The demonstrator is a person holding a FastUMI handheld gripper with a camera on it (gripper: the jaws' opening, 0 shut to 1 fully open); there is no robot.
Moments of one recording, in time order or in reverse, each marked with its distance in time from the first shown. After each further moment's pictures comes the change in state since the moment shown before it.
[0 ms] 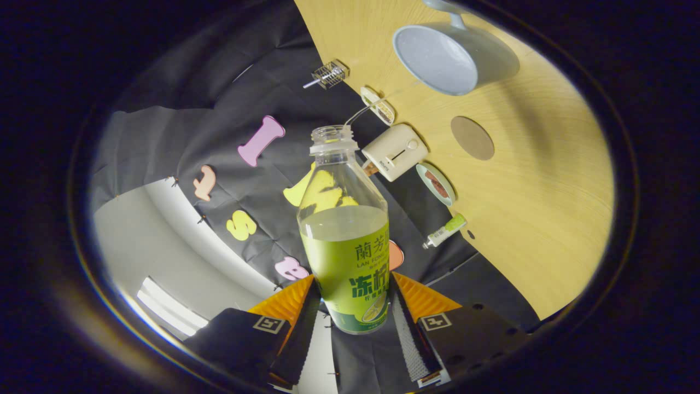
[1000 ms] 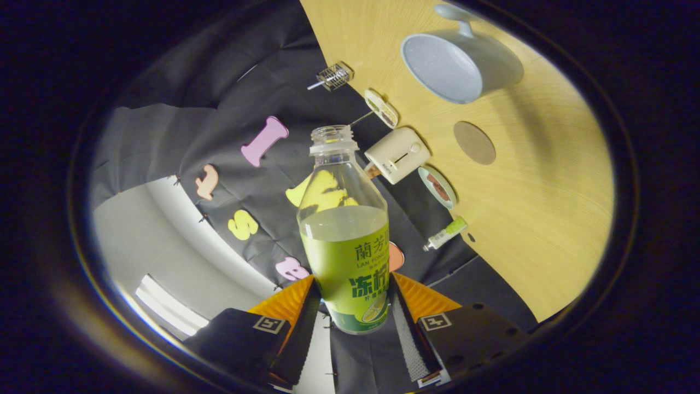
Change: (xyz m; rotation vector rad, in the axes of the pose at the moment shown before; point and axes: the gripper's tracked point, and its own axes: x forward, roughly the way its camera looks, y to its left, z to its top) arm -0.005 0.001 -0.002 -0.036 -0.007 0.001
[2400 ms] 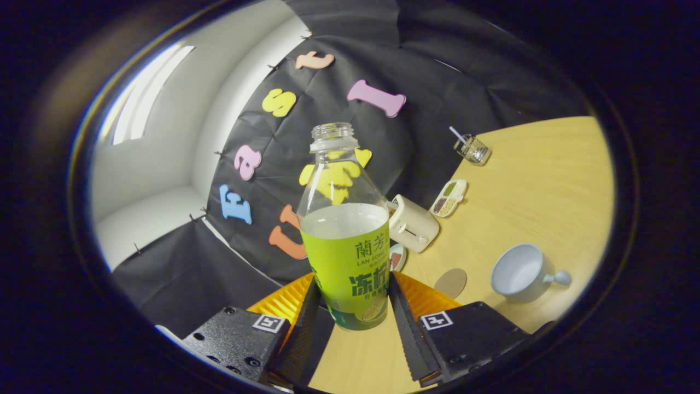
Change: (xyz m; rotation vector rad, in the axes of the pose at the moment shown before) arm -0.017 -0.003 0.027 -1.279 0.006 -0.378
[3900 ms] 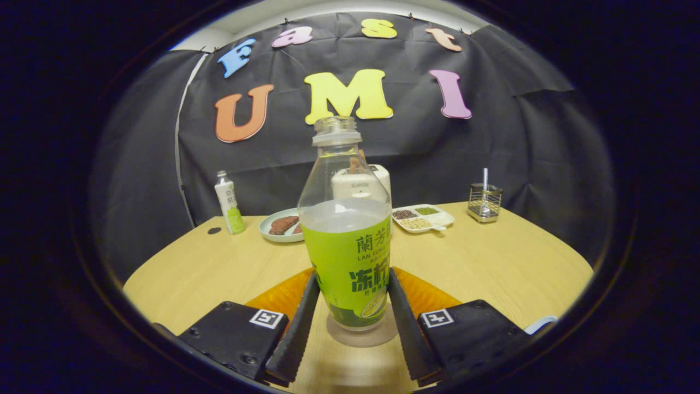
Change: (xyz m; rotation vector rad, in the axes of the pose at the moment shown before) arm 0.179 -0.121 -0.068 -0.713 0.151 -0.438
